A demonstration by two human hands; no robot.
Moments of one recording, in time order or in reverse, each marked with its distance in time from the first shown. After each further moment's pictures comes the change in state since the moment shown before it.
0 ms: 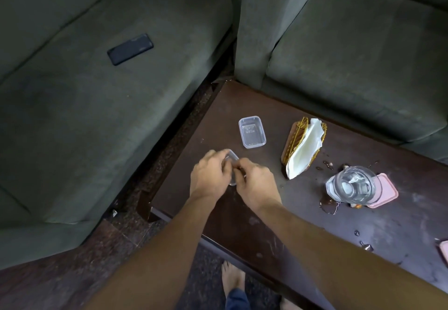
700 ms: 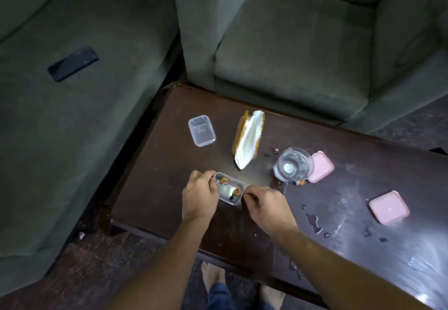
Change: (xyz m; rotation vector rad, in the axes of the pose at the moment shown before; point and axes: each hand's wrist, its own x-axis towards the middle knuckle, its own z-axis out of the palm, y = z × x) left_hand -0.062 0.056 0.056 -0.048 -0.030 -0.019; right_hand -0.094 0.099 -0.067 -0.098 0.041 0.124
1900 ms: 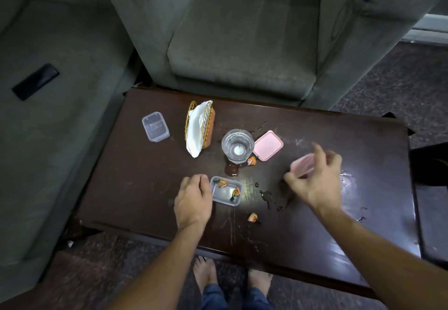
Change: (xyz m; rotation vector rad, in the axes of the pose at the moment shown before) left_hand -0.078 0.075 0.062 0.057 0.051 -0.048; right_hand -0.053 0.168 -0.116 0.180 0.423 0.393
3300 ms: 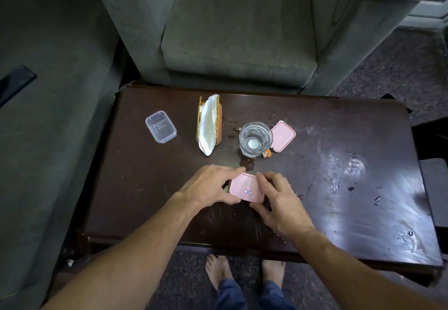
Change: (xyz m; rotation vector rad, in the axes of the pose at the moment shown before) left_hand 0.090 -0.025 -0.023 0.228 -0.671 0.838; right_hand -0.097 -0.049 0.084 -0.192 -0.328 -0.390
